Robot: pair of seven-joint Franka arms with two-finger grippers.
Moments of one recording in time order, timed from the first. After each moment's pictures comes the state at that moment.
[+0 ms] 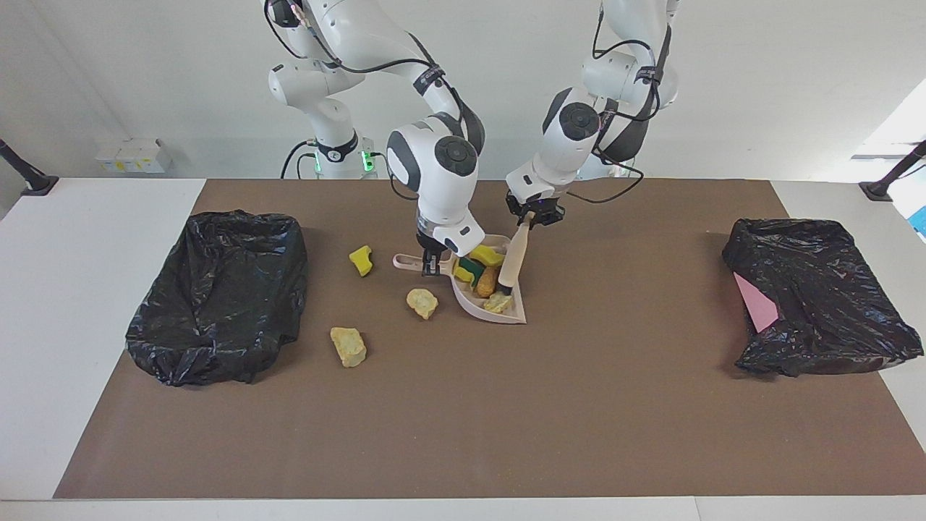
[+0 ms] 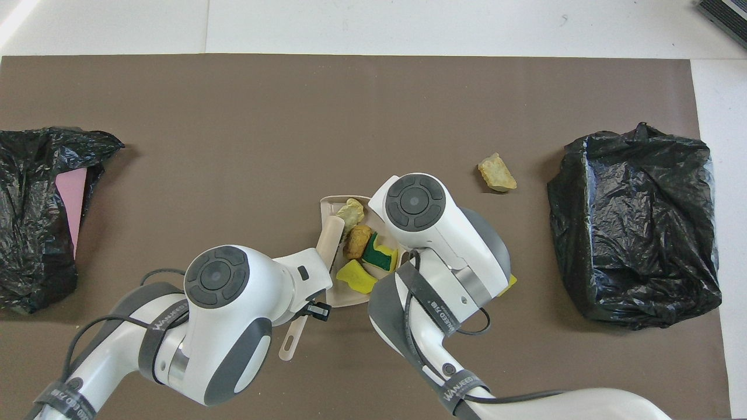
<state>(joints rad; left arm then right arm) -0.59 -0.08 -0.02 -2.29 -0.25 2.13 -0.12 0.54 0.30 0.01 -1.82 -0.14 1.97 -0.97</state>
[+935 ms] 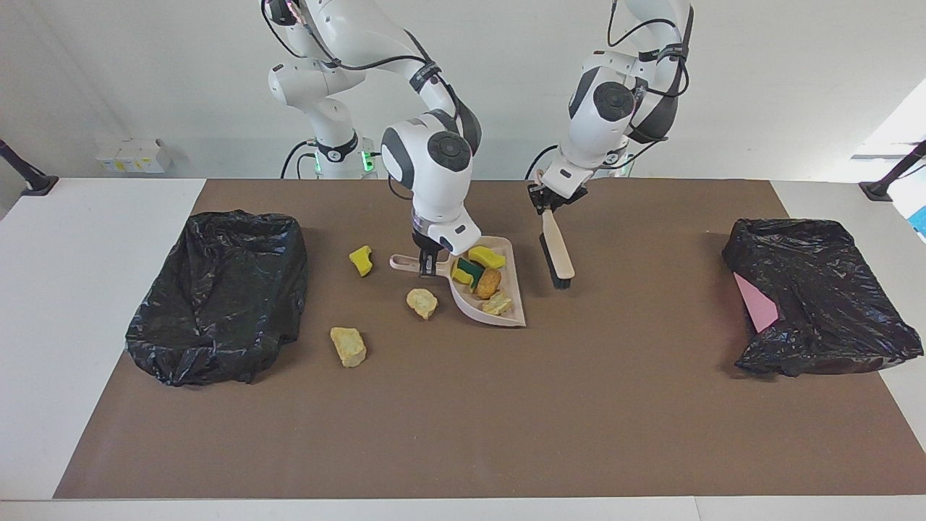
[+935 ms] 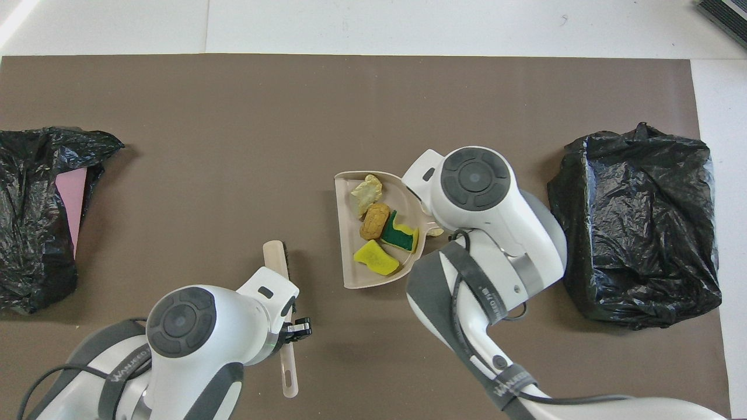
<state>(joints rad) -0.55 -0.27 -0.09 -2.46 -0.25 2.08 -0.66 0.43 0.20 0.00 -1.81 -0.14 1.97 -1.11</state>
